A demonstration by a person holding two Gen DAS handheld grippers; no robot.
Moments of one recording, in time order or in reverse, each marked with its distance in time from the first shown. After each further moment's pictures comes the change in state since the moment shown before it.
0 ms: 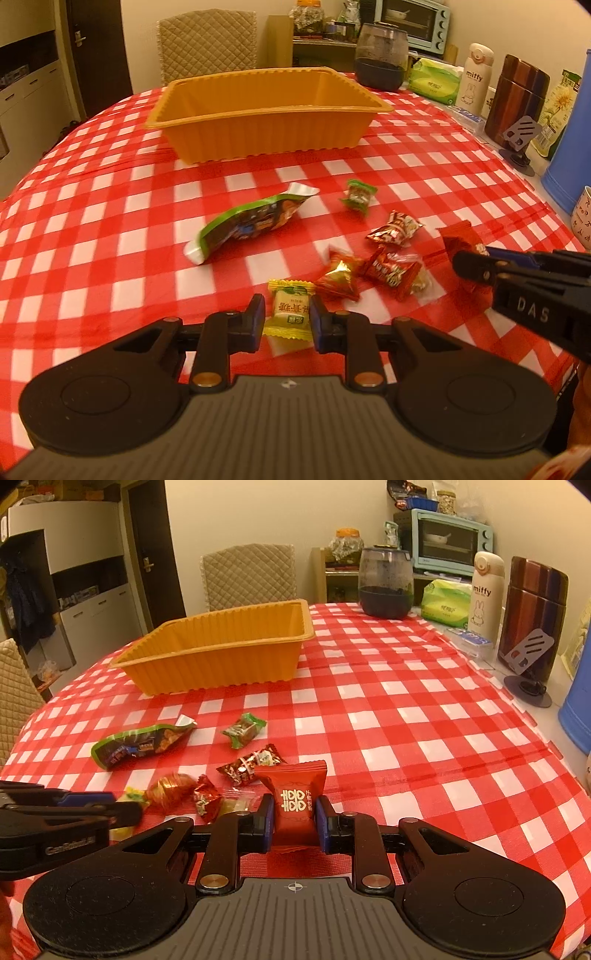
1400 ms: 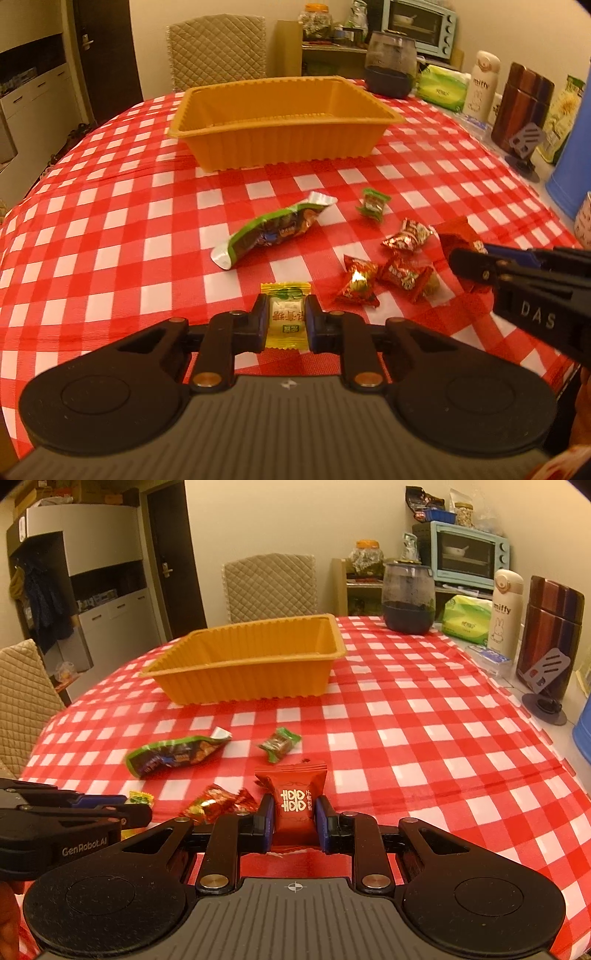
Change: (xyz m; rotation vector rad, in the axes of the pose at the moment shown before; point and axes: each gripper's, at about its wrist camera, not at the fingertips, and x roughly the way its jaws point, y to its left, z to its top) left arm -0.012 0.011 0.006 -0.005 -0.011 0.021; right arm -0.011 0.022 0.006 -0.024 -0.029 0.053
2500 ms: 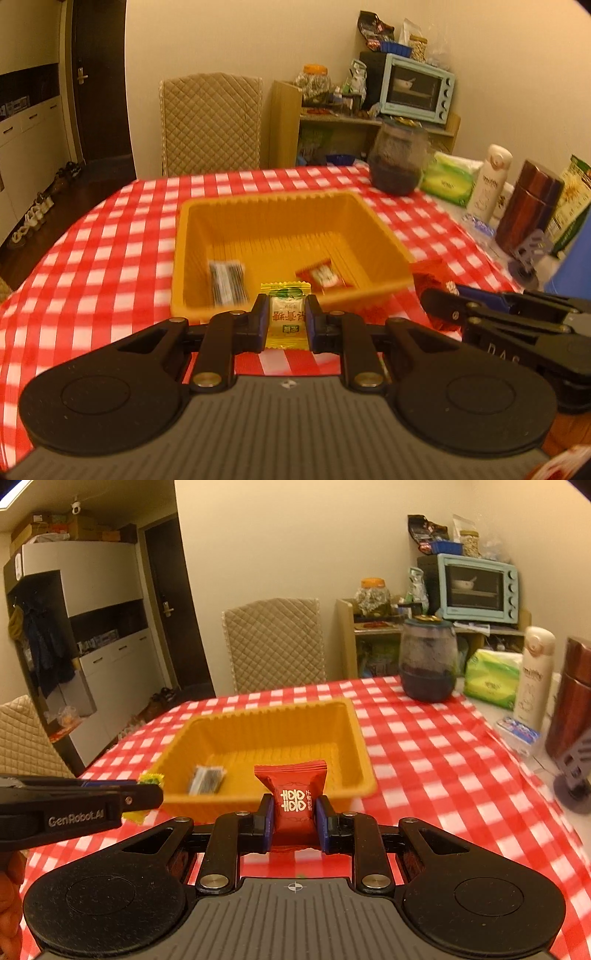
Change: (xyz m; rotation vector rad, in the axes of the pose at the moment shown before) left arm 0.017 0.037 0.138 -0.026 -0.173 -0.066; right arm 0.051 0.008 0.118 0.034 -0.110 0.027
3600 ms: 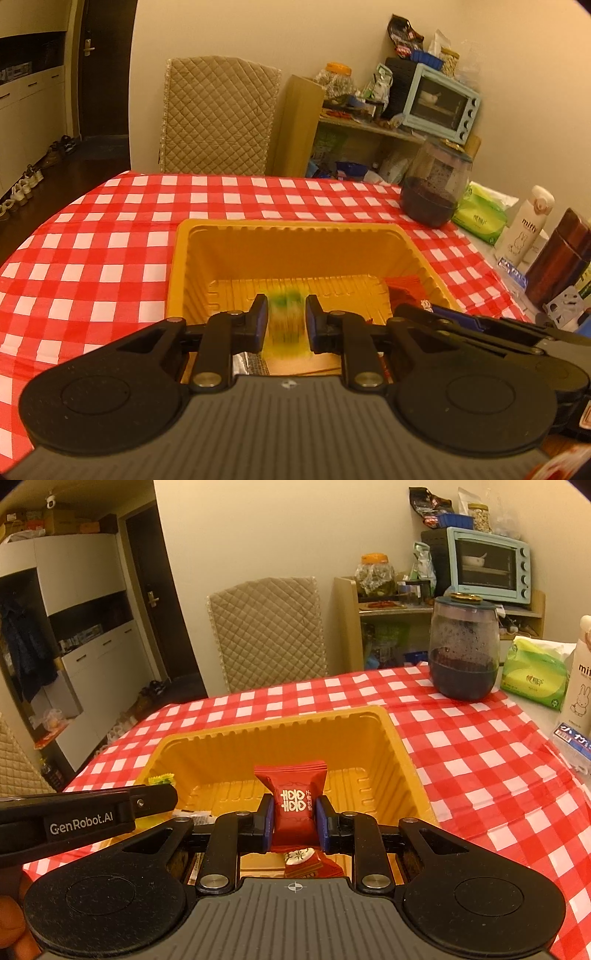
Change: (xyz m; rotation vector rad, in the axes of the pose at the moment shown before) left arm 0.095 0.052 0.041 -0.114 0.017 -0.039; right arm 0.123 0.002 0.042 0.053 0.057 -0.017
